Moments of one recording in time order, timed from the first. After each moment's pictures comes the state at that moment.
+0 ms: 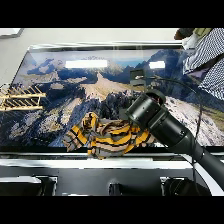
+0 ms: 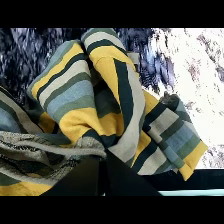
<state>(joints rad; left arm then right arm) 1.09 -1.72 1.40 1.15 -1.07 -0.53 0.85 -1.21 1.41 -2.00 1.52 2.33</state>
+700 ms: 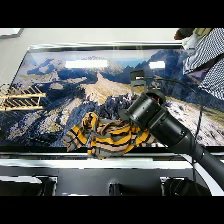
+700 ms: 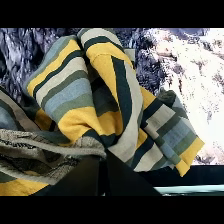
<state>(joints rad) 1.05 -1.77 1.40 1.21 -1.10 -0.52 0.85 -1.21 1.41 -2.00 1.54 2.33</state>
